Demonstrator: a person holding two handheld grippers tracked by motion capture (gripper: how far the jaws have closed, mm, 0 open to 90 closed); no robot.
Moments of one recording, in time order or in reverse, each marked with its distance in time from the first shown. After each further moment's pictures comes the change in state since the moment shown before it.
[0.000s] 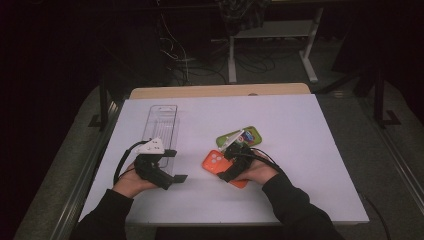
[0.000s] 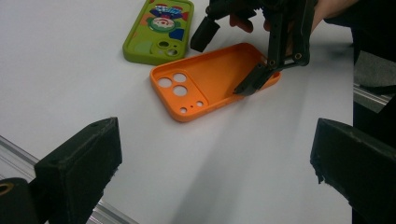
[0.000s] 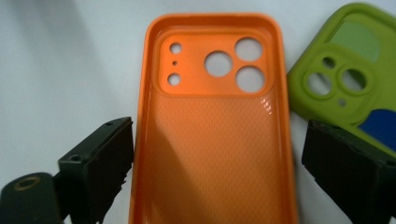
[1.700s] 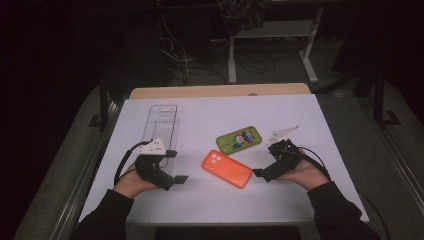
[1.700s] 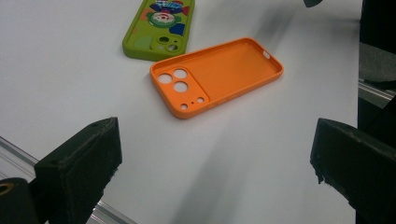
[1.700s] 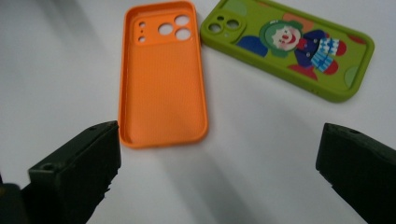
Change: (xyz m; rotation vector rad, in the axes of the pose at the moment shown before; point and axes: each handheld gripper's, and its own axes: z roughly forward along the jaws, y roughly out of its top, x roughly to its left) left arm -0.002 0.000 0.003 0.011 0.009 0.008; right arm -0.028 -0.065 -0.100 -0.127 -0.033 0.130
